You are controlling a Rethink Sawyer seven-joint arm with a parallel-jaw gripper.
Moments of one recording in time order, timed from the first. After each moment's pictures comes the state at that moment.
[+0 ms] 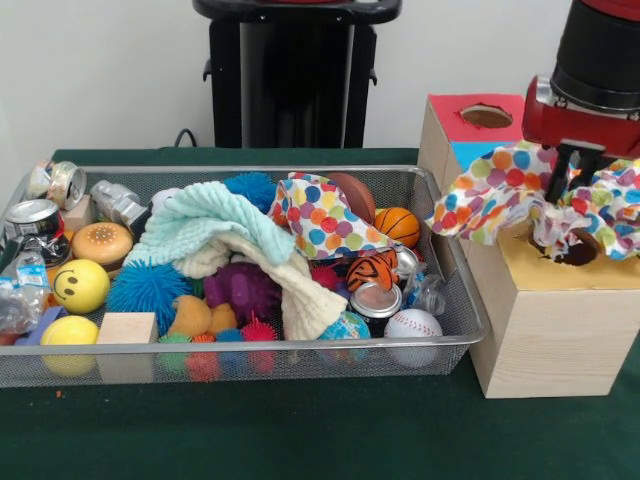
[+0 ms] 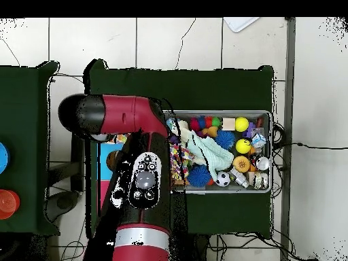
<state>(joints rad) 0.13 -0.48 -0.16 1.21 0.15 0.93 2.01</state>
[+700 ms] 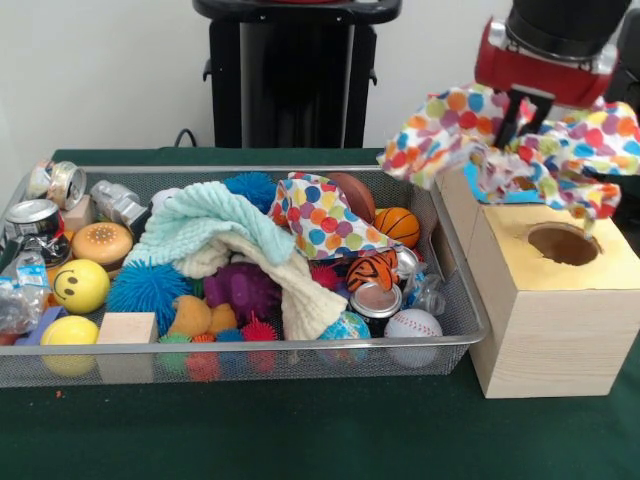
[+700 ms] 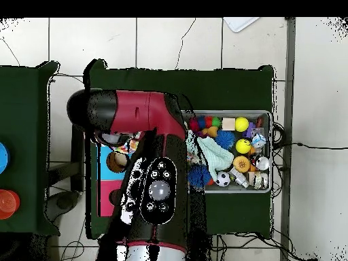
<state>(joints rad) 0.10 -0.57 -0.19 1.21 0.04 1.13 2.01</state>
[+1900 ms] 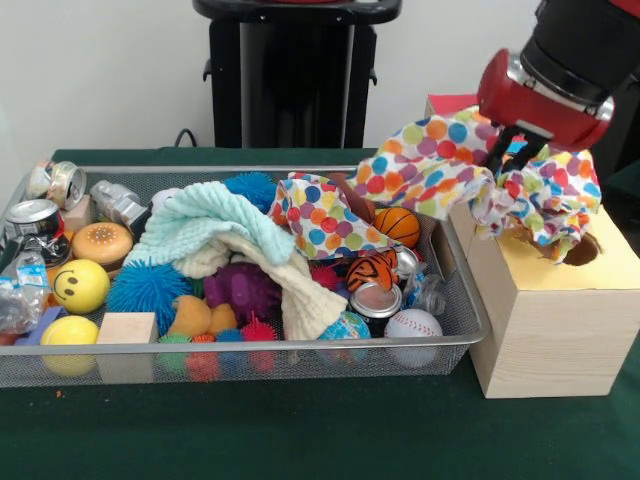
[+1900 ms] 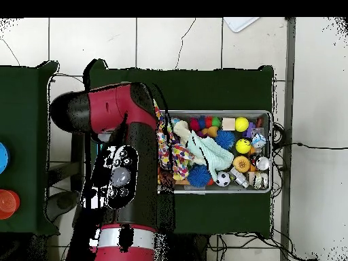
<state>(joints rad) 0.19 -0.44 -0.22 1.05 -0.15 1.13 2.01</state>
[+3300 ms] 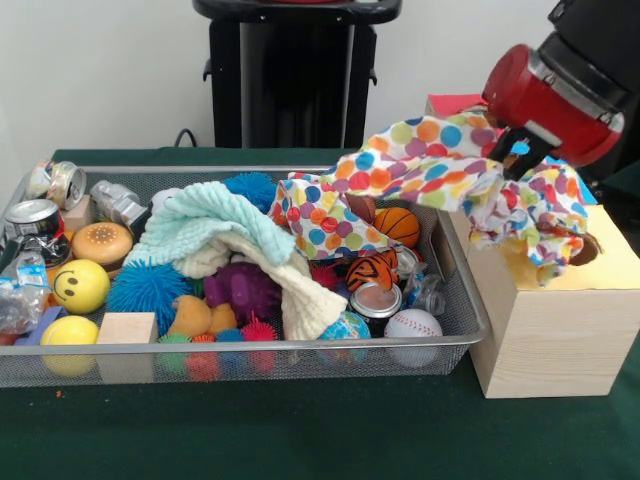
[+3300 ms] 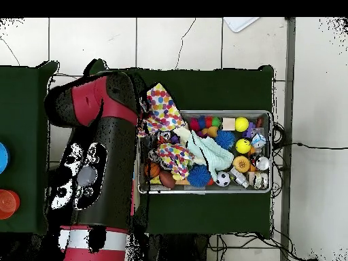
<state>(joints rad) 0.27 -0.34 -0.40 0.88 -0.17 1.13 2.01</state>
